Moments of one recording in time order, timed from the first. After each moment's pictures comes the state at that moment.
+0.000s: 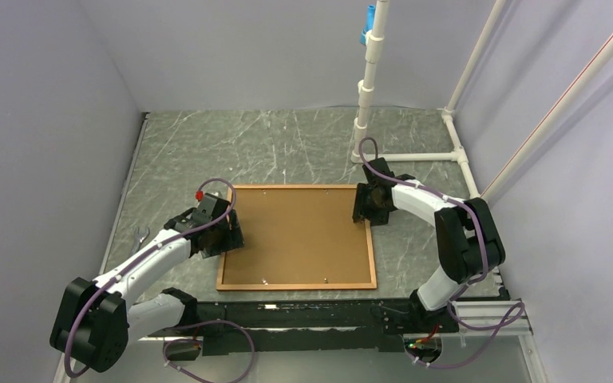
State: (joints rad) left arm -0.42 1.09 0.58 -0.59 -0.08 -0.70; right arm 0.34 1.62 0.92 -0.51 0.01 0.53
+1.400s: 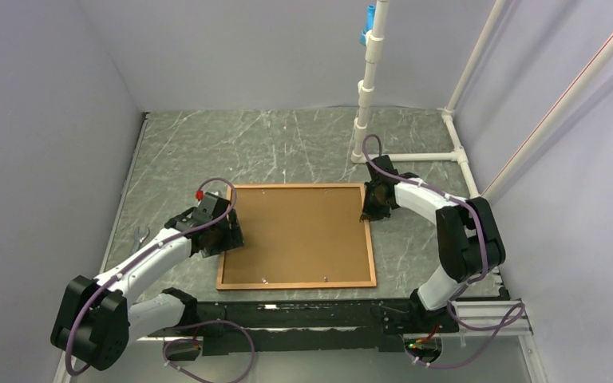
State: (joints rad) left arm -0.42 1.10 0.58 -0.58 -0.09 -0.70; right arm 0.32 1.64 0.94 -0.50 0.01 0.52
